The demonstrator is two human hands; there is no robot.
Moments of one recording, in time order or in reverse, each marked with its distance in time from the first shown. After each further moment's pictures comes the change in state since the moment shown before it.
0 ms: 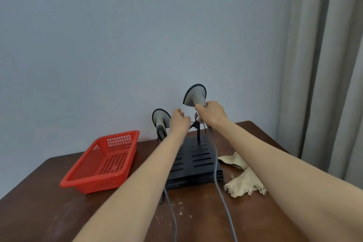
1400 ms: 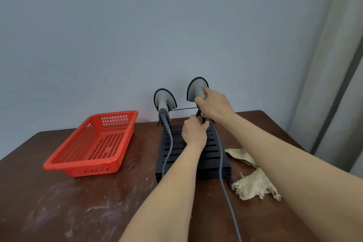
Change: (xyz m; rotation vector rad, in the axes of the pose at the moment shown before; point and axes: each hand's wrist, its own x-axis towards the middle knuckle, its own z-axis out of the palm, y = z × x) left_hand 0.025 -0.080 0.057 0.483 0.107 0.034; right_hand 0.042 0.024 0.037 -0.297 -0.049 -0.127
